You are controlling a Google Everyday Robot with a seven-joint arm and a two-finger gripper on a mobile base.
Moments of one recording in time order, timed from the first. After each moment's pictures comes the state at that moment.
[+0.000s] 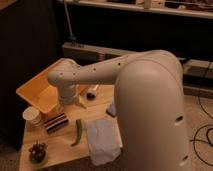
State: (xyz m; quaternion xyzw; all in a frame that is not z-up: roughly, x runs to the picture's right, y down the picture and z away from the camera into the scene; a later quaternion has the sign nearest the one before) arm -0.191 0.088 0.734 -0.28 0.17 0.58 0.74
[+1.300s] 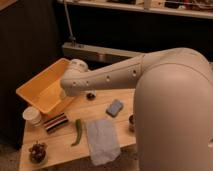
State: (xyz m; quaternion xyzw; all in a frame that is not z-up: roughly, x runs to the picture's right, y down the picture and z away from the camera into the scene) arm -0.168 0.013 0.781 -0.19 -0.02 0.60 0.77
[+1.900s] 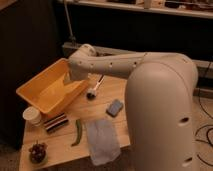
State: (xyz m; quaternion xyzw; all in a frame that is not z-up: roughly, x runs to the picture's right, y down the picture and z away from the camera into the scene) arm -0.173 -0.063 0.808 -0.21 -0.03 0.59 0.78
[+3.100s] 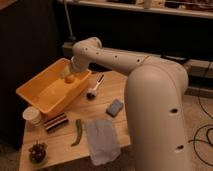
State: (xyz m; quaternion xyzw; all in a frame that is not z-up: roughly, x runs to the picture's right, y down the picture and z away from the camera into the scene) arm -0.184 -0.096 0.824 -0.27 -0.10 0.55 0.78
